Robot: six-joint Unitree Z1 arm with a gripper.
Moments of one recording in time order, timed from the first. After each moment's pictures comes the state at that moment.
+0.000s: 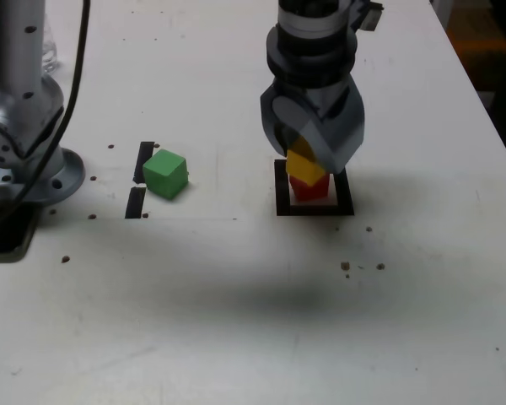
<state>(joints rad) -0.20 1.91 -1.42 1.05 0.18 0.44</state>
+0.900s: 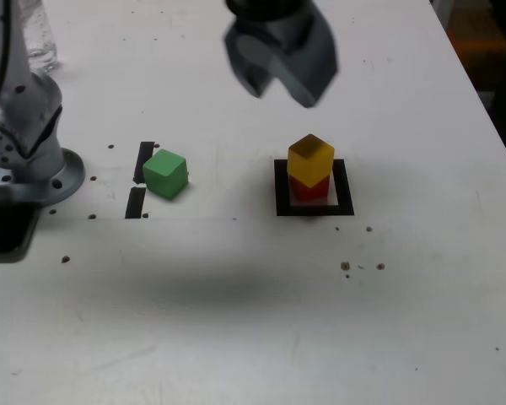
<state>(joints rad) -0.14 1.68 -1.35 1.14 0.28 0.43</state>
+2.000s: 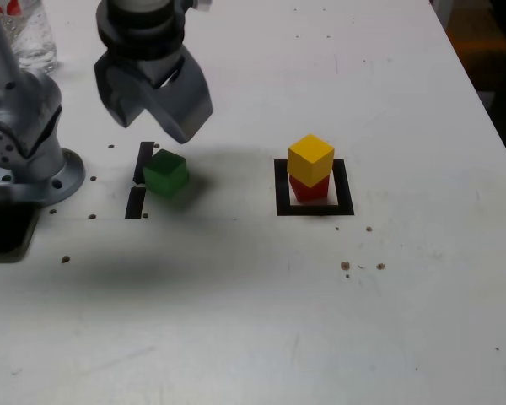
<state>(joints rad) -0.13 1.50 -0.92 1.19 0.18 0.35</state>
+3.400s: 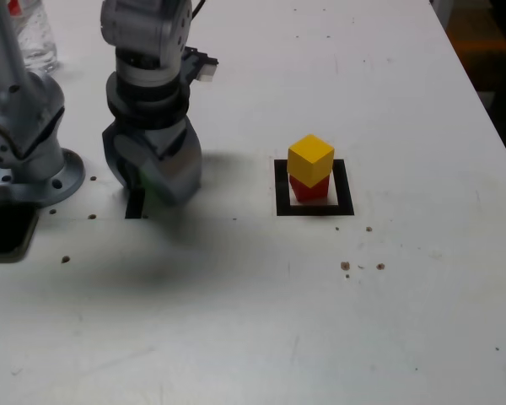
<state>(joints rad) -0.23 1.62 -0.70 0.83 0.08 0.26</state>
